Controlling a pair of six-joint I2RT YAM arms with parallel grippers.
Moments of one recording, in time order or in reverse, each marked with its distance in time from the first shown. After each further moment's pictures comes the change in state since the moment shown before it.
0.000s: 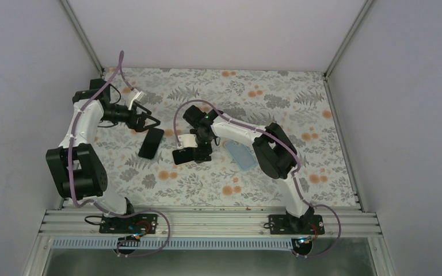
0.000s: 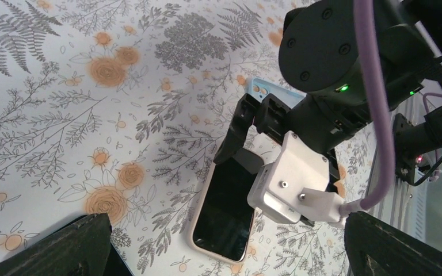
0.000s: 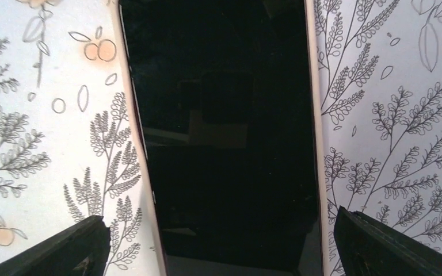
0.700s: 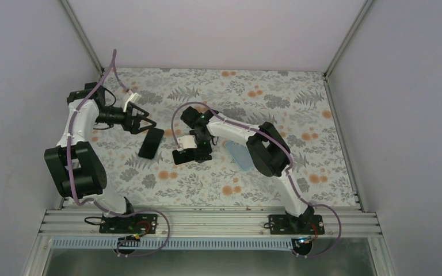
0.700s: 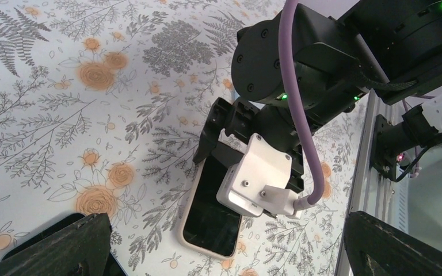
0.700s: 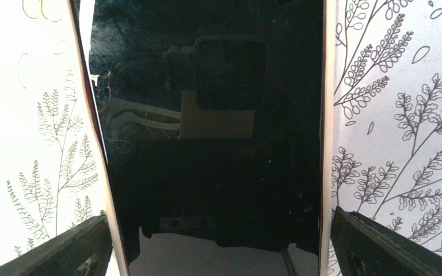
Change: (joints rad) left arm 0.068 0.015 0.012 -0.120 0.071 0.142; right arm 0.000 0.086 0.075 -0.048 0.085 -0.058
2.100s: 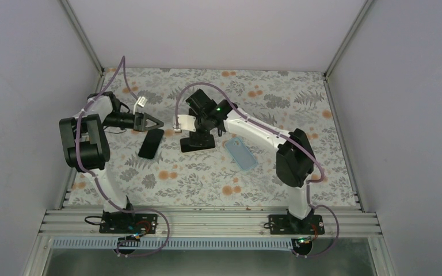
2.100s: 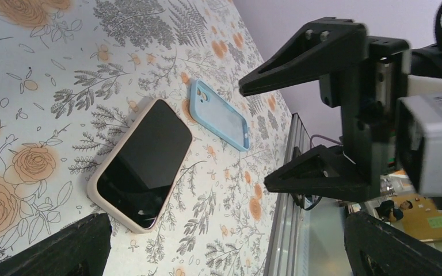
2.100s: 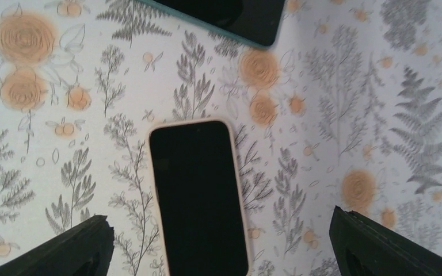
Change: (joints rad) left arm -0.046 0.313 0.004 -0.090 0.188 -0.027; right arm 0.002 -0.288 -0.042 0.147 0.000 0.154
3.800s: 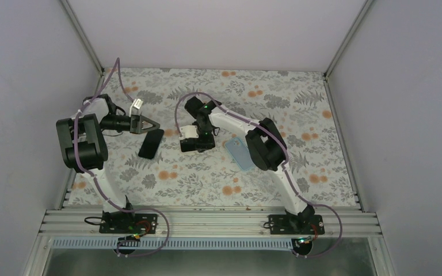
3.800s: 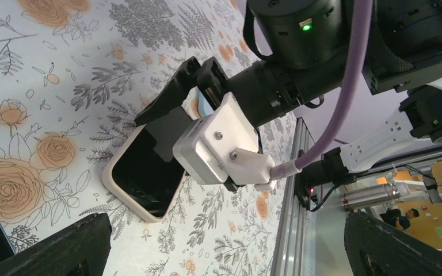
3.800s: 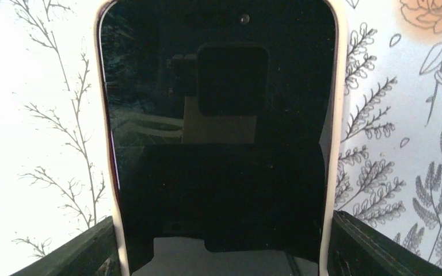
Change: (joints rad) left arm 0.051 -0.001 -0.030 -0.011 0.001 0.064; right arm -0.080 0.400 0.237 -0.235 -0.034 -0.175
